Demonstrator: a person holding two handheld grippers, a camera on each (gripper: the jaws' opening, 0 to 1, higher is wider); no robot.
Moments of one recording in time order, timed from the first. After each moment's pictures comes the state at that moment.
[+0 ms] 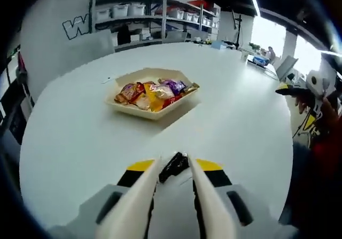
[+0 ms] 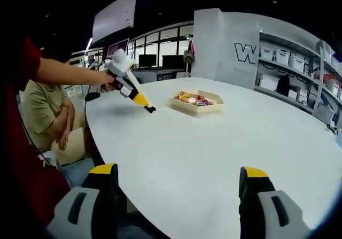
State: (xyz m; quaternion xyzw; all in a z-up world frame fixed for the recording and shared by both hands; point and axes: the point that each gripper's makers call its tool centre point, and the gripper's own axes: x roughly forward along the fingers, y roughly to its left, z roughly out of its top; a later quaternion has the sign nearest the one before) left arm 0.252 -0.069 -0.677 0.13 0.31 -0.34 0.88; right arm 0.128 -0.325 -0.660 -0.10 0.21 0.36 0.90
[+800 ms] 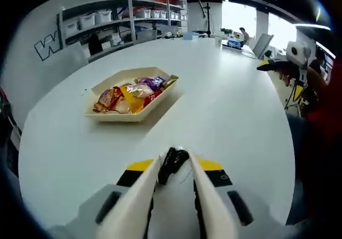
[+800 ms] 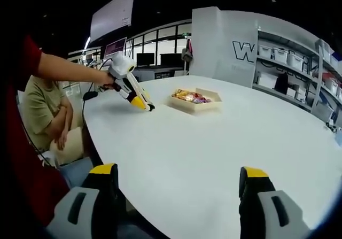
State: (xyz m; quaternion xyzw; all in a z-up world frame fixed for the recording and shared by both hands) left arm 0.257 -0.080 -0.696 0.16 0.31 -0.41 0.84; right arm 0.131 -0.328 -0.666 -0.11 0.22 0.36 0.90
